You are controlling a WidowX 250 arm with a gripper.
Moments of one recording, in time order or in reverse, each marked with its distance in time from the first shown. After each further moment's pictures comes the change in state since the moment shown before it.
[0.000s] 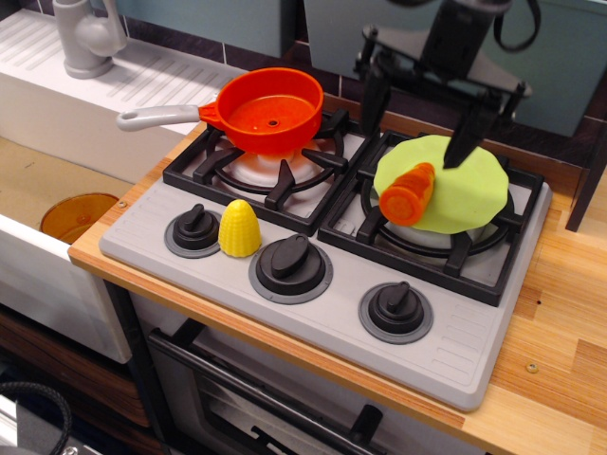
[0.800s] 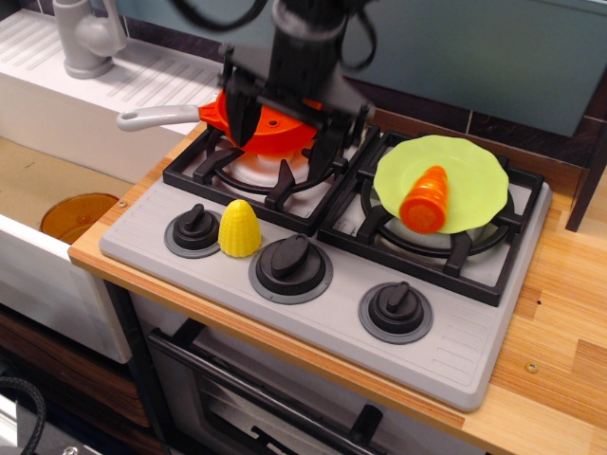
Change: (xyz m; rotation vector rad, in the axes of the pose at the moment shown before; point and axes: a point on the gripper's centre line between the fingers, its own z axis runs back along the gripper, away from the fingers) arm -0.027 0.072 -0.040 0.006 -0.103 -0.046
